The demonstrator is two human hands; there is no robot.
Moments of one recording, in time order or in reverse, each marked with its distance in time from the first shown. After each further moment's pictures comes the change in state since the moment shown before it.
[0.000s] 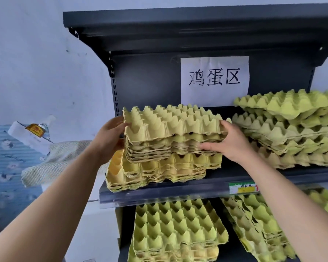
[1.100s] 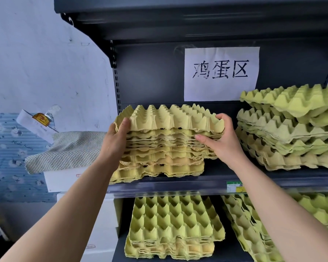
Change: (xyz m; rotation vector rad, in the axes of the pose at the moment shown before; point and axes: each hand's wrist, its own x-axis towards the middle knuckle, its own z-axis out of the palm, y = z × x) left_hand -0.010 -0.039 0.029 0.087 0.252 -0.044; right_hand 0.000 0.018 0.023 0.310 0.023 -0.052
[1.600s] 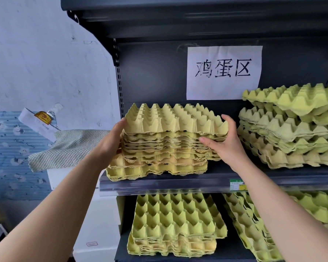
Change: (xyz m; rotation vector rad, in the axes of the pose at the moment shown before) left_hand 0.000 0.005 -0.022 0.109 -0.278 -0.041; right_hand -0.006 0.009 0.004 0.027 -0.002 0.059
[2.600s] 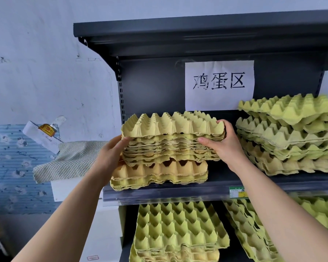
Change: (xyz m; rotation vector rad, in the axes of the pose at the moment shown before) left_hand -0.016 -0.008 -0.009 -0.131 0.121 0.074; right_hand 0.008 -0.026 -0.002 0.070 0.056 -0.004
